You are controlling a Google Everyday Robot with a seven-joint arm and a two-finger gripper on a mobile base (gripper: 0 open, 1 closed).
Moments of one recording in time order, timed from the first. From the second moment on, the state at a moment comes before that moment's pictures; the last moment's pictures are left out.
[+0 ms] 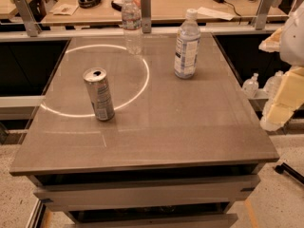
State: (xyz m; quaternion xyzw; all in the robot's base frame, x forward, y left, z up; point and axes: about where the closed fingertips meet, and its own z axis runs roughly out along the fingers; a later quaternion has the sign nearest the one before) arm 0.438 -0.217 0.976 -0.60 0.78 -0.03 0.16
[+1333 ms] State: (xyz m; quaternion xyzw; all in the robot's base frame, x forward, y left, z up) arm 0.467 -0.221 0.980 -0.59 0.75 0.07 0.29
